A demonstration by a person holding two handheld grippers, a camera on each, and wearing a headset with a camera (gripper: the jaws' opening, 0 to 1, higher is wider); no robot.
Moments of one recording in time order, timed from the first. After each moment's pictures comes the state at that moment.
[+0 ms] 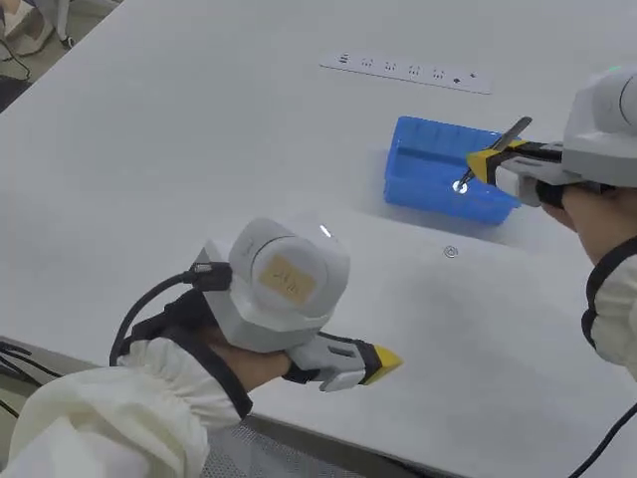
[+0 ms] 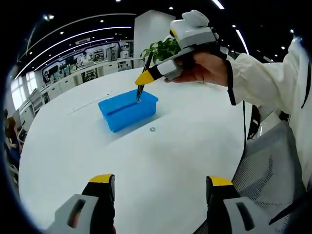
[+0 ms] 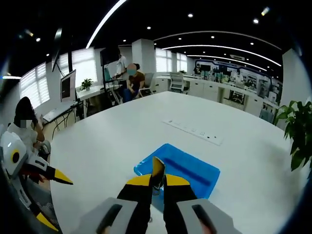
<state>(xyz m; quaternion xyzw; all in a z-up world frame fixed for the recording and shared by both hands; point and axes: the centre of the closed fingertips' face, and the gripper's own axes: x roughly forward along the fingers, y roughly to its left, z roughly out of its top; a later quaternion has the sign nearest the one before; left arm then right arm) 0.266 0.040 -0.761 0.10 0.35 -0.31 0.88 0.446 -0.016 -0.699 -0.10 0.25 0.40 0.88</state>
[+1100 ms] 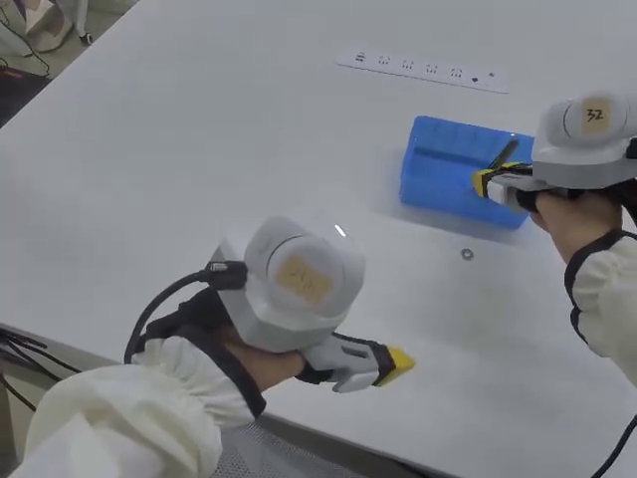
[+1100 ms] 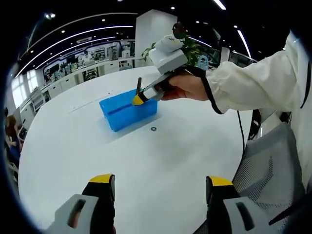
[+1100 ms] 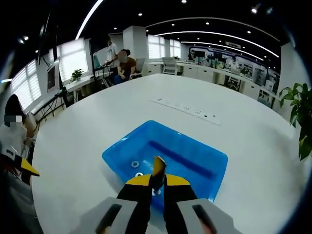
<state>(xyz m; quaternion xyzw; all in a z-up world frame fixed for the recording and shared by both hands) 0.268 0.041 -0.762 0.09 0.36 -0.31 0.88 0.479 -0.018 -0.779 -0.11 0.31 0.37 0.87</state>
